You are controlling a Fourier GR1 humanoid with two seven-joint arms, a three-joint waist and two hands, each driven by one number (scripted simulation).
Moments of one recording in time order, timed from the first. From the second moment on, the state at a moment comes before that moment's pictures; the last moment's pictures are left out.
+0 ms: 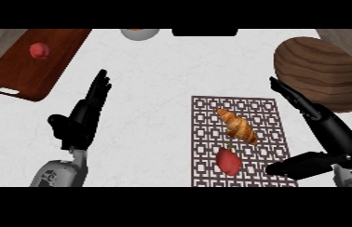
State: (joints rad) left arm -0.14 0.18 -0.17 -1.55 0.08 0.19 0.08; right arm -0.07 -0.50 0.14 -1.76 -0.04 0.17 -0.19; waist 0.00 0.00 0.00
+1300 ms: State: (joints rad) left arm -0.14 0.13 -0.10 -1.55 0.02 0.12 0.09; right arm -0.19 -0.41 0.13 -1.52 0.13 0.47 -0.03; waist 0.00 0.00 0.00
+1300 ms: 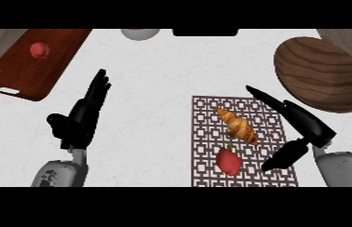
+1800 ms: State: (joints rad) left arm -0.14 0.11 -0.08 -1.58 0.00 0.10 0.12; right arm -0.14 -0.34 0.08 -1.53 0.11 0.54 -0.03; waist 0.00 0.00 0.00
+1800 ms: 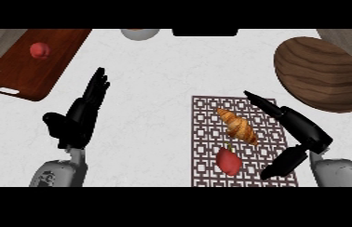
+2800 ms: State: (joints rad) left arm -0.12 0.07 -0.05 -1.56 -0.04 0.06 0.09; right arm -0.22 -0.23 0.08 -1.21 0.38 0.41 -0.21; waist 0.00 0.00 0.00
